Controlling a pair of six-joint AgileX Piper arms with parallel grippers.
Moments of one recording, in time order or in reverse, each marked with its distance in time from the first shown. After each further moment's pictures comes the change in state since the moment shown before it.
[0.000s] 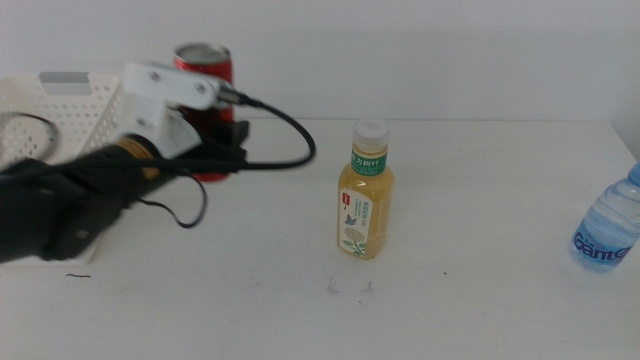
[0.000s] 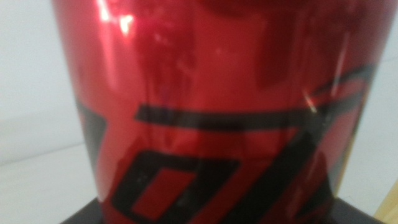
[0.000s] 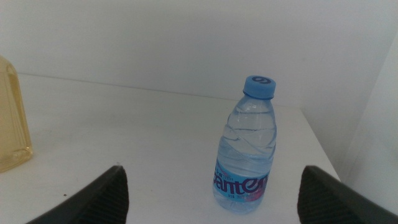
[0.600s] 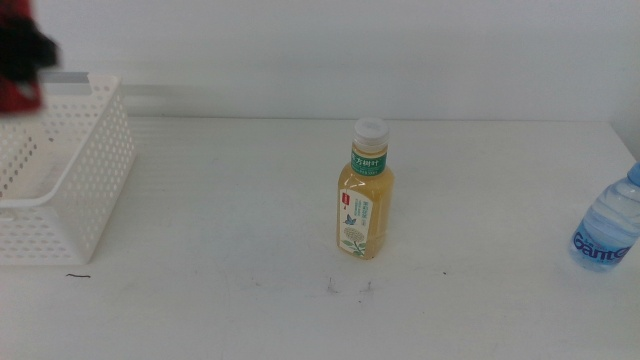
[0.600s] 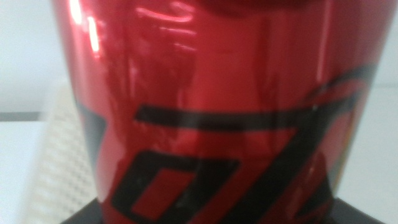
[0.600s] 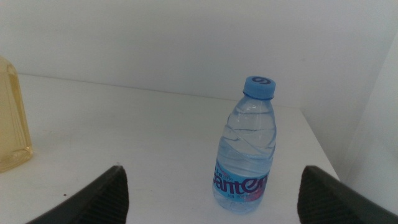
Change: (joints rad) left arm 0.397 -0.265 -0.407 -0.575 0.974 0.590; right arm 0.000 0.000 0.000 0.000 0.000 0.000
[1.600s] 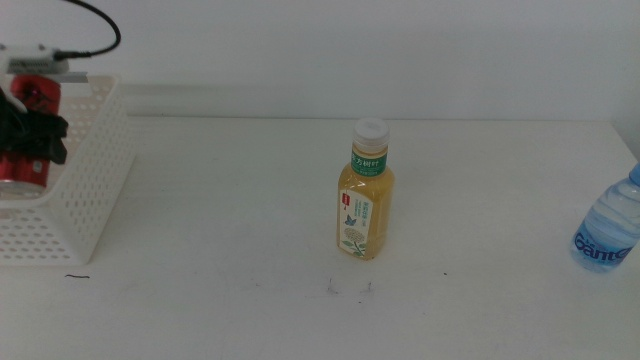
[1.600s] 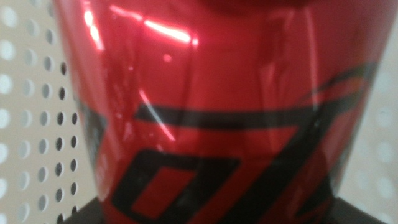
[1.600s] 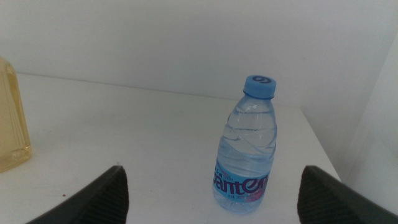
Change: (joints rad) left arm 0.171 0.689 -0.416 0.061 0.320 0.086; right arm 0.000 0.000 0.000 0.000 0.000 0.000
